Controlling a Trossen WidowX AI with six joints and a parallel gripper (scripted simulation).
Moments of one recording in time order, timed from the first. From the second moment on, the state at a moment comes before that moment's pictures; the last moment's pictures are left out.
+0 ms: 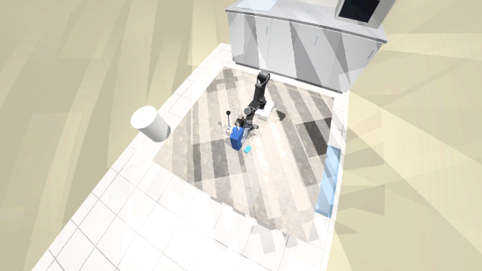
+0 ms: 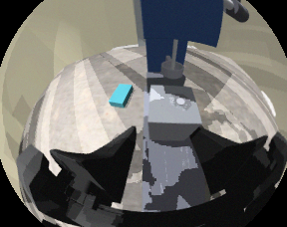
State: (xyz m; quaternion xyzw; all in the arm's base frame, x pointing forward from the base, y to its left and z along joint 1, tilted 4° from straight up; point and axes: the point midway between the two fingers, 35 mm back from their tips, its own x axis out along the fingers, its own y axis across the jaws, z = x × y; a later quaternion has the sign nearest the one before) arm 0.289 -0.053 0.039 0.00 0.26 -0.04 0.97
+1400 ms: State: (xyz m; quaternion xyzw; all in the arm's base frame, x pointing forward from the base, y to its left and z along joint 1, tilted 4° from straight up) arm 0.255 -0.061 0.035 0.00 0.26 -0.04 0.97
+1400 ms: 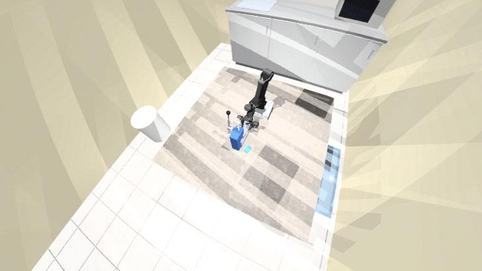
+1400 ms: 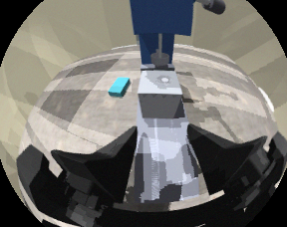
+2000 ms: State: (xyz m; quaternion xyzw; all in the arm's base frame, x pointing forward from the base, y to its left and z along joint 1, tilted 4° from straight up) arm 0.255 -0.060 0.035 0.00 0.26 -0.04 0.97
